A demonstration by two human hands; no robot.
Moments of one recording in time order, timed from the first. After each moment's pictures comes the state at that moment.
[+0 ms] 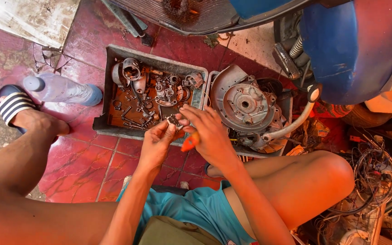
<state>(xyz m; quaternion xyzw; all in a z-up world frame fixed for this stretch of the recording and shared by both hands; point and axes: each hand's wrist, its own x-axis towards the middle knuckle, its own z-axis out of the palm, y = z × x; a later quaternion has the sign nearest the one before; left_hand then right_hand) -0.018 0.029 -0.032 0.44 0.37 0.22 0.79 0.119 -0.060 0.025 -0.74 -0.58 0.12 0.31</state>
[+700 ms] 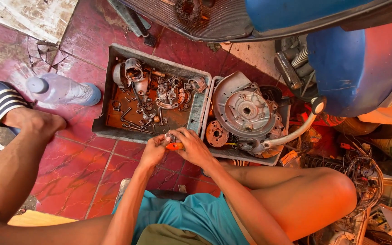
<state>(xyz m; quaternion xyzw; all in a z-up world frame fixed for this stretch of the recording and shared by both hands) -0.065 0.032 -0.193 0.45 0.45 0.07 0.77 0.087 -0.072 -0.146 -0.72 -0.56 0.35 0.23</state>
